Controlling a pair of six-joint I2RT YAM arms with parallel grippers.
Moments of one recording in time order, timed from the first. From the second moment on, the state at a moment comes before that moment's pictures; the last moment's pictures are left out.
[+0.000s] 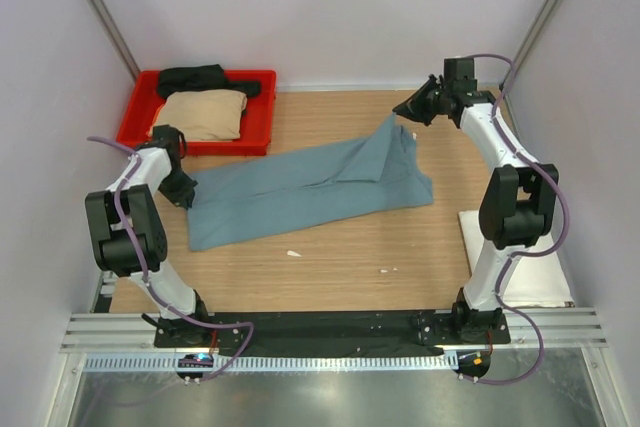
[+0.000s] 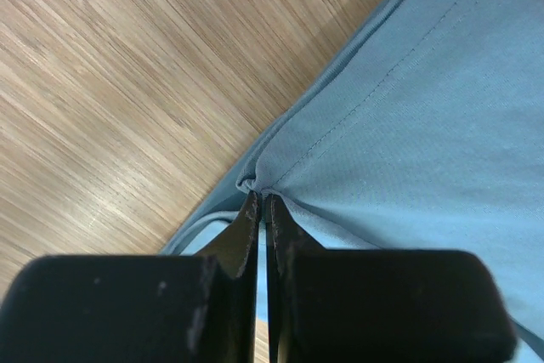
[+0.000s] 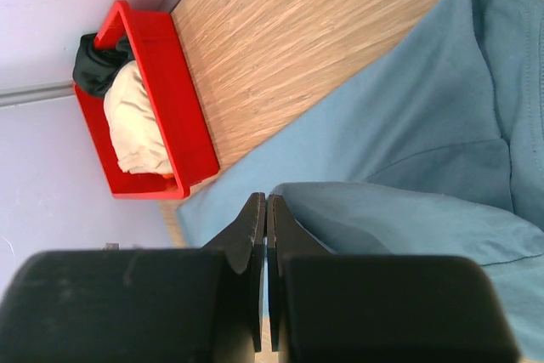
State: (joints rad) left arm 0.17 1.72 1.18 -0.80 -0.22 -0.68; right arm 0.06 1.88 1.64 -0.47 -0.37 0.87
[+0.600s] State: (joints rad) left arm 0.17 1.78 1.19 -0.80 -0.25 -0.67; right arm 0.06 2.00 1.72 -0.47 -0.36 0.88
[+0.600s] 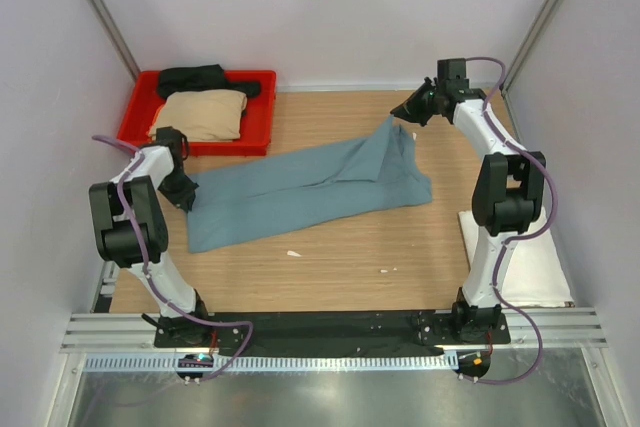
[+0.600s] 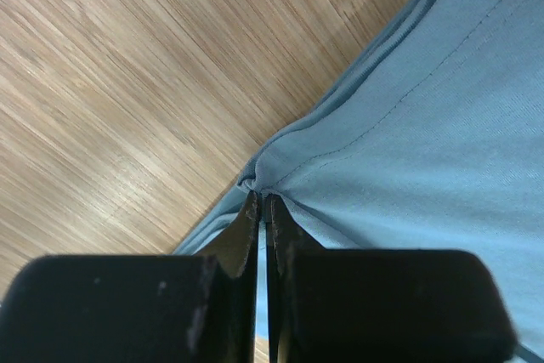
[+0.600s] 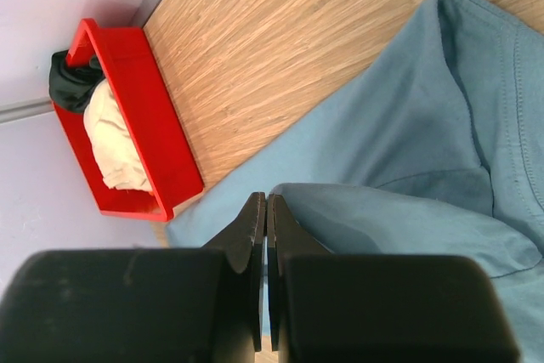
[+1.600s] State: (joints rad) left arm 0.17 1.65 1.21 -0.87 -0.29 -0.67; right arm 0.06 2.16 1.75 -0.39 -0.33 0.93
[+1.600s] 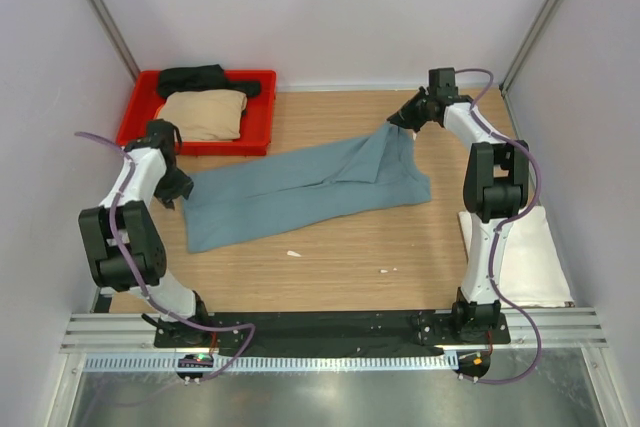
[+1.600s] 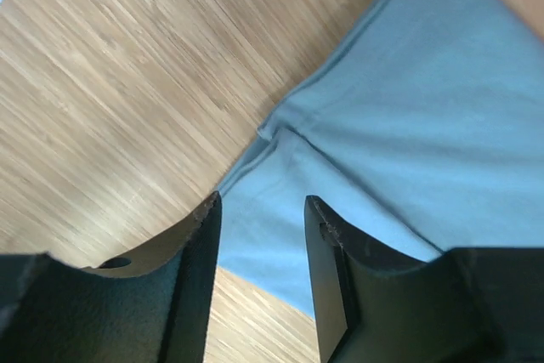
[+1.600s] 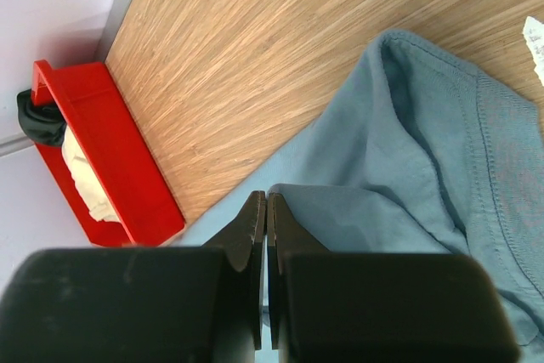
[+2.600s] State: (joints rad) left arm 0.03 1.78 1.13 -0.83 -0.22 -0.61; right arm 0.07 2.25 1.85 -0.52 -0.24 0.75
